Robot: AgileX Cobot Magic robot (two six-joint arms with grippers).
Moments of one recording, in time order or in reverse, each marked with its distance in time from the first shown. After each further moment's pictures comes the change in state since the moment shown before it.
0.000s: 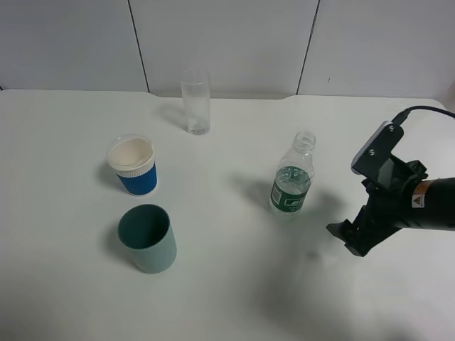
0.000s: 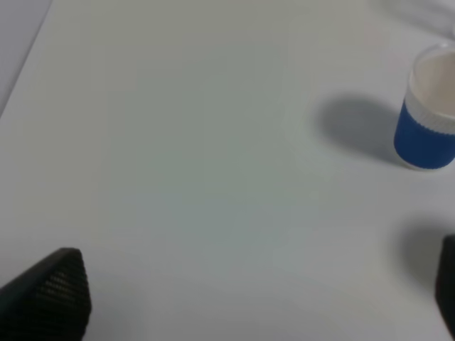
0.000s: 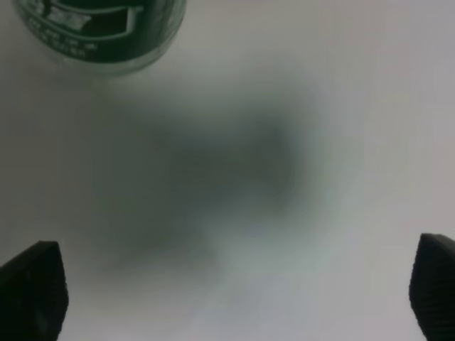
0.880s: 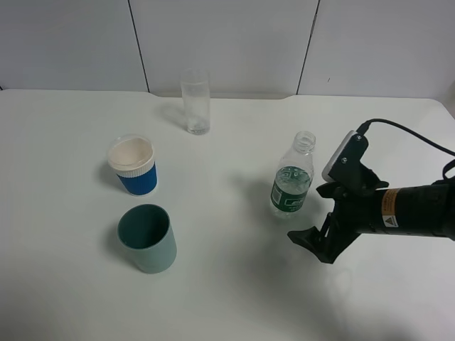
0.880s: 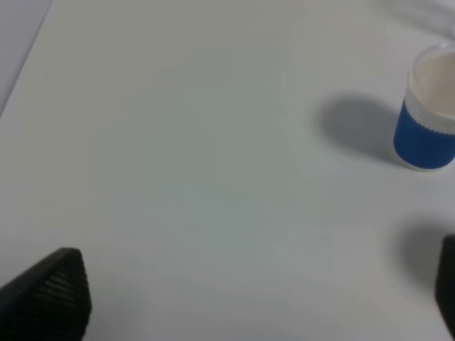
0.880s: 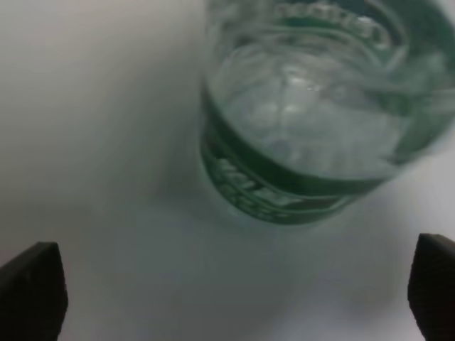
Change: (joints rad) left arm 0.000 0.000 0.000 0.000 0.000 0.000; right arm 0.000 0.228 -0.001 -0.604 -0.393 0.551
